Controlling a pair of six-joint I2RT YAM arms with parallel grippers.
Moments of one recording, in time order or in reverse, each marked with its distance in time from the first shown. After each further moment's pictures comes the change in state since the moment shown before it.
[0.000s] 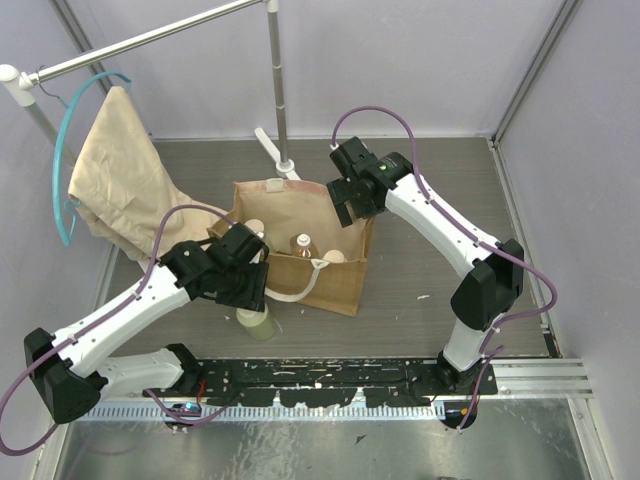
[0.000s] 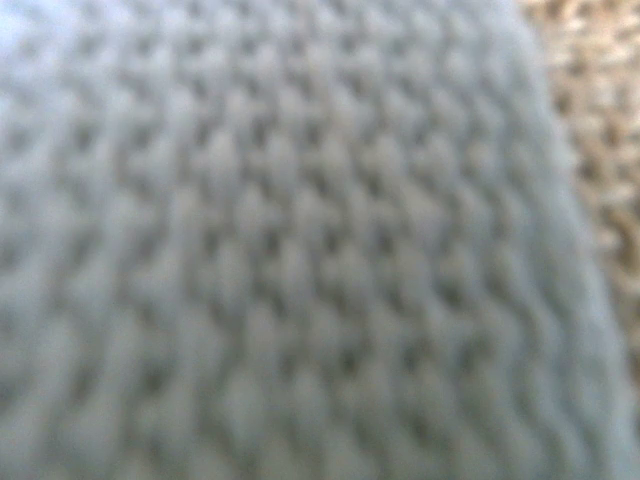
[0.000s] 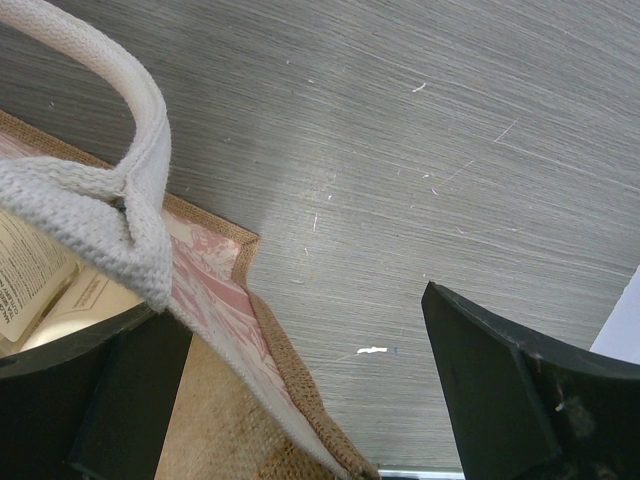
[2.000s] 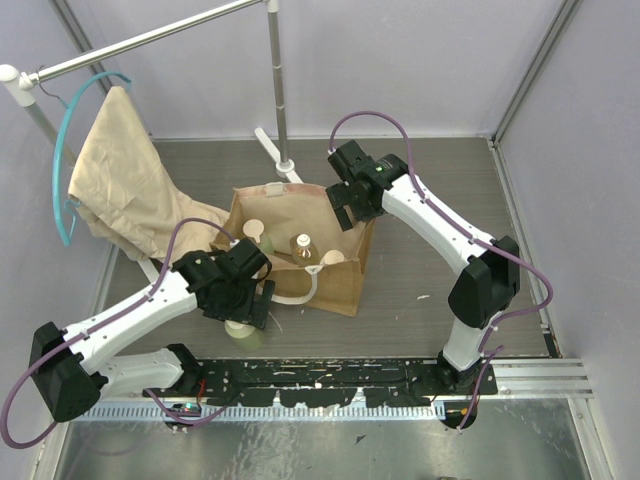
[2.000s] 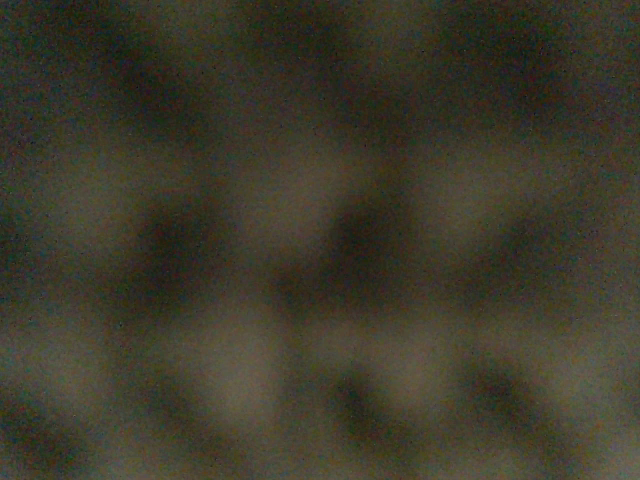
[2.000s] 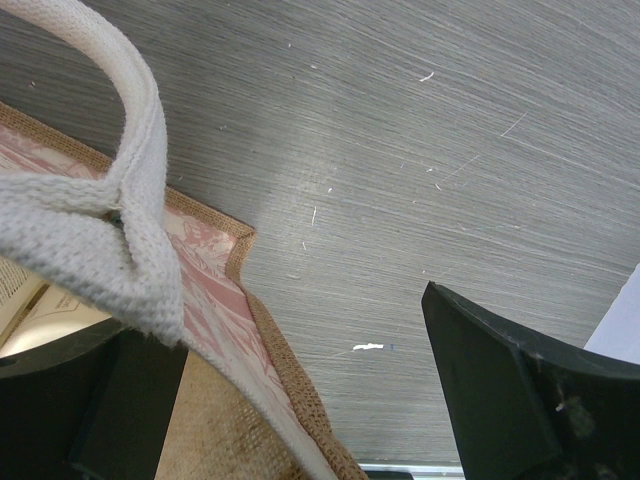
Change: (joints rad) left arm -0.018 0.005 -0.194 0.063 0.011 -0.050; right arm 0.000 0.019 -0.019 0.000 -0.007 -0.018
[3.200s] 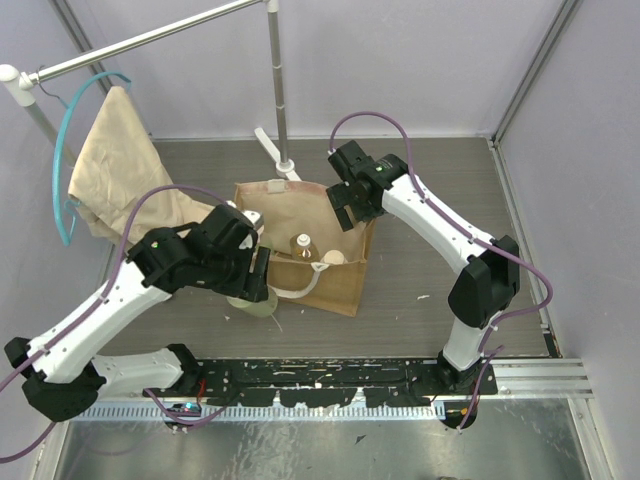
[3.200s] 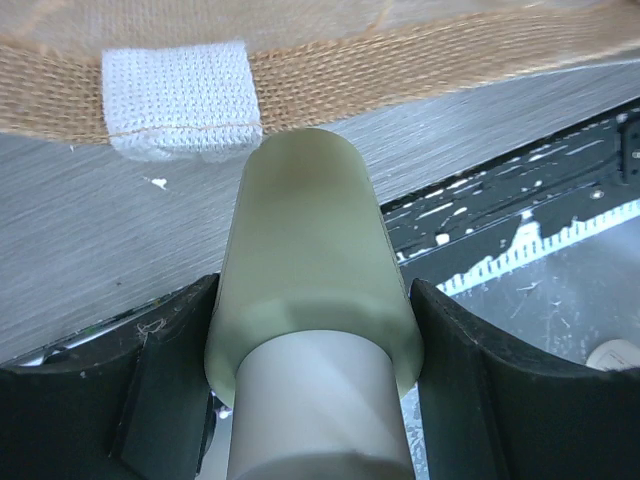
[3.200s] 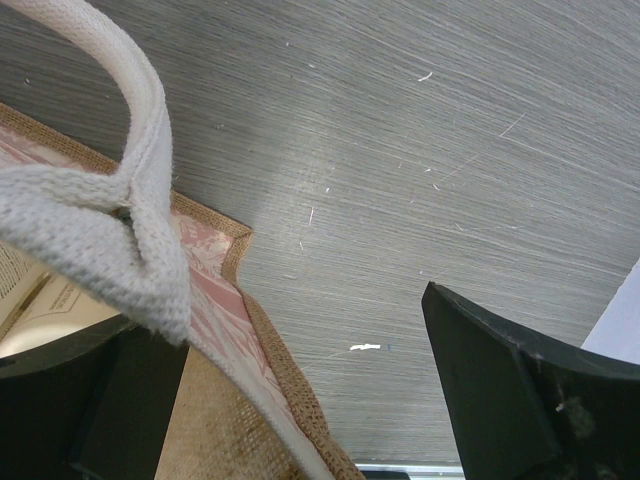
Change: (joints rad) left arm -0.029 -0.009 0.443 -0.183 -0.026 0.083; right arm -0.001 0.001 -0.003 0.001 -0.001 -0.008
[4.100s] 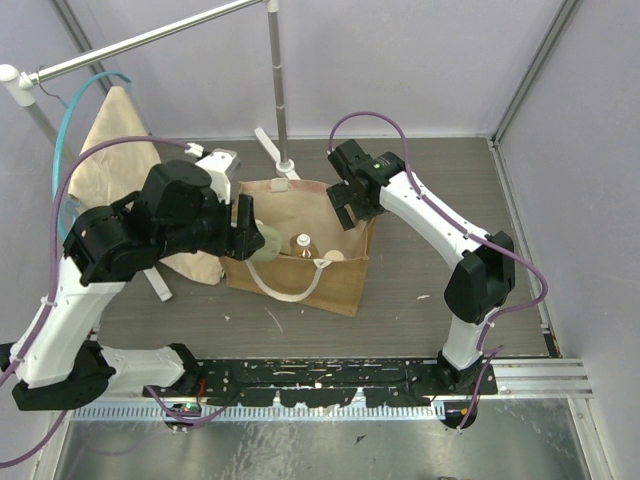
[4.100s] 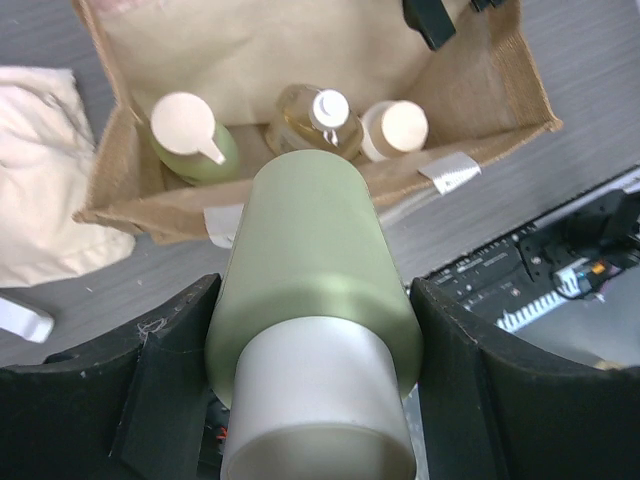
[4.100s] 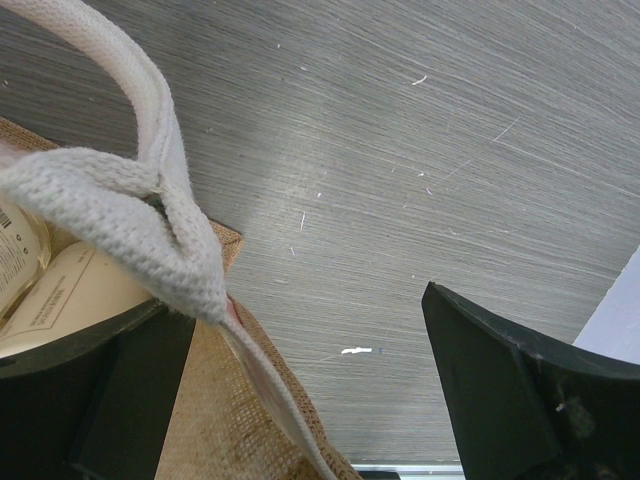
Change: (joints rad) left arm 0.000 0.090 0.531 -0.051 -0.132 0.114; right arm -0.006 0.034 0.020 -0.005 0.003 -0.023
